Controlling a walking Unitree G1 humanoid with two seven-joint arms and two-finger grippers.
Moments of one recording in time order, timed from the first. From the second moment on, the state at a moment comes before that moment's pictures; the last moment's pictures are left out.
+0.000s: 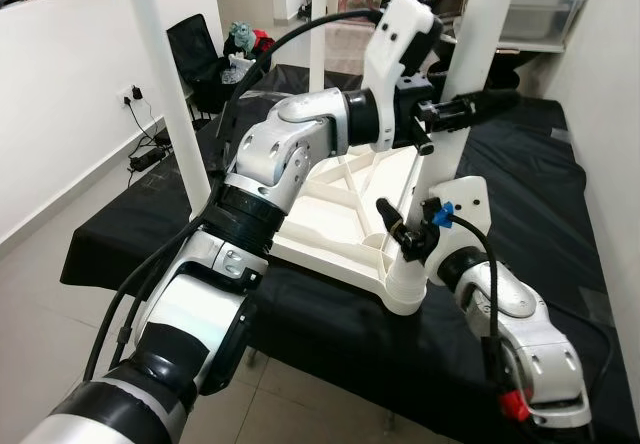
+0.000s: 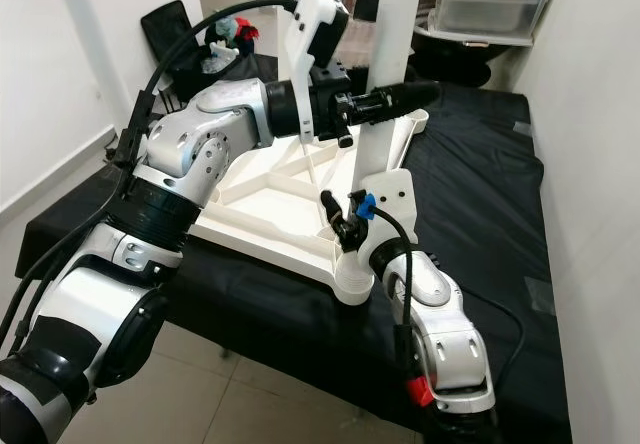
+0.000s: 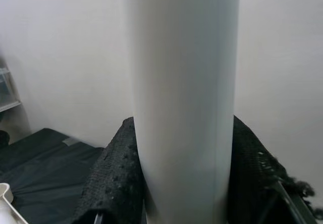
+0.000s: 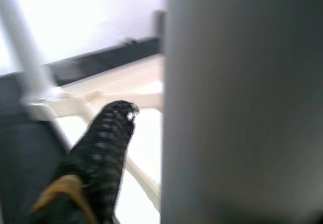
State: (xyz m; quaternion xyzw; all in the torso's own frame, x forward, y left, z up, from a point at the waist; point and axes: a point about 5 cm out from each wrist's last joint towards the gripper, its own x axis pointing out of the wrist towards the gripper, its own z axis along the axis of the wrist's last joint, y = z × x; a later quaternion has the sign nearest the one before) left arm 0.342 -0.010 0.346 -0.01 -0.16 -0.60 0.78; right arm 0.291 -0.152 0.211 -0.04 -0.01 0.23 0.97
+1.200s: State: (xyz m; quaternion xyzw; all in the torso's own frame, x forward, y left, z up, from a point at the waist) left arm 0.338 -0.014 0.348 0.00 -0.17 -0.62 0.77; right arm 0.303 -0.200 0.225 -0.04 -0.02 0.45 0.89
